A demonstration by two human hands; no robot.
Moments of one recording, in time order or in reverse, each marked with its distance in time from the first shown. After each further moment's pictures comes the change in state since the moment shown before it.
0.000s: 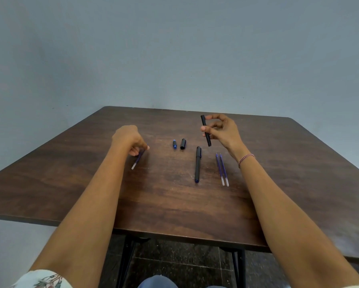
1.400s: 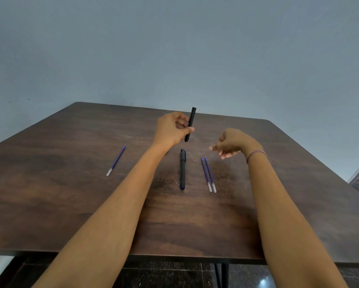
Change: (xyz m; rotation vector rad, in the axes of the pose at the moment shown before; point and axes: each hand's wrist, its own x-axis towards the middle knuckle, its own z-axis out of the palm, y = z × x) left_hand -0.025 0.109 0.075 -0.736 0.103 0.632; right_hand 0.002 -0.018 -0.058 -0.732 -0.254 0.530
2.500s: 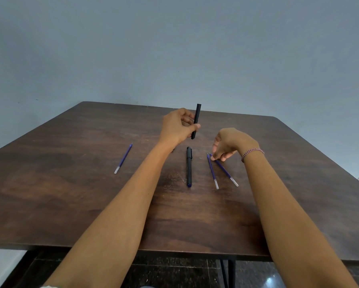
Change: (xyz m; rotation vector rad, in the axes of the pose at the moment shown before) left_hand -0.005 0.005 -0.003 0.004 0.002 0.002; right_hand -0.014 -0.034 0.018 -0.211 -0.070 0.065
